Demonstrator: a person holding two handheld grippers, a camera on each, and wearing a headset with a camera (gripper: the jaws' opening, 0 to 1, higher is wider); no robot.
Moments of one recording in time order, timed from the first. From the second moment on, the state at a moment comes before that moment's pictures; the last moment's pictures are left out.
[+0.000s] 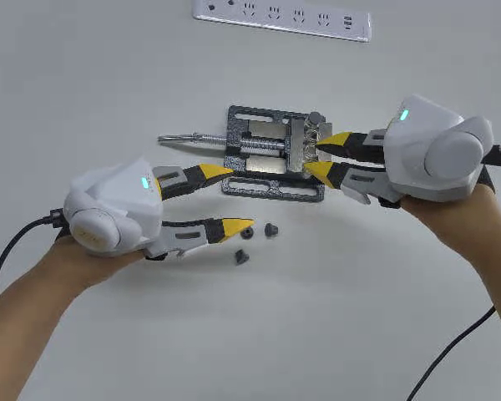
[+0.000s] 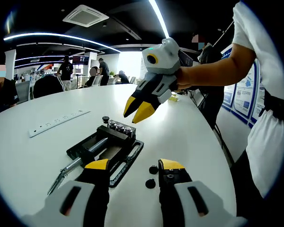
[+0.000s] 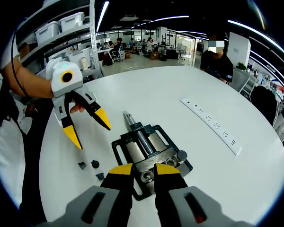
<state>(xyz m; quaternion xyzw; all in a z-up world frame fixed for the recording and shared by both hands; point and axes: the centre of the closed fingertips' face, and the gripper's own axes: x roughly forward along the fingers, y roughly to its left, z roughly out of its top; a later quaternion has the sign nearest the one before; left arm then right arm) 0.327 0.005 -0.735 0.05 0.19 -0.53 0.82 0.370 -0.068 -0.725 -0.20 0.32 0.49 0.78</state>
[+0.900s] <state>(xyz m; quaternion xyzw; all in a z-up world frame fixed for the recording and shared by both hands) 0.300 0.016 -0.754 0.07 0.21 -0.55 0.81 0.322 -0.077 -0.731 -0.18 0.32 0.50 0.78</state>
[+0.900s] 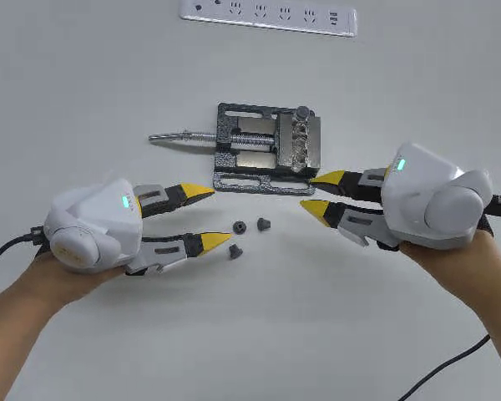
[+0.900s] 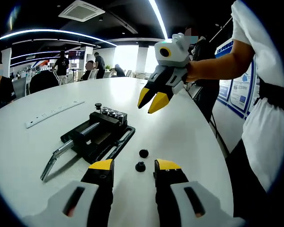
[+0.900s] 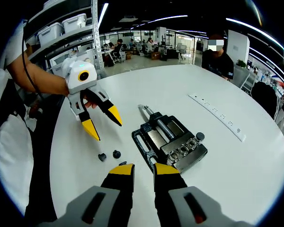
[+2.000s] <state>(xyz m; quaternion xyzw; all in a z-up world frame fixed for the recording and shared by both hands) 0.272 -0.001 -0.791 0.18 0.20 -0.66 0.71 0.303 -0.084 -0.733 -0.18 0.34 0.49 0.79</state>
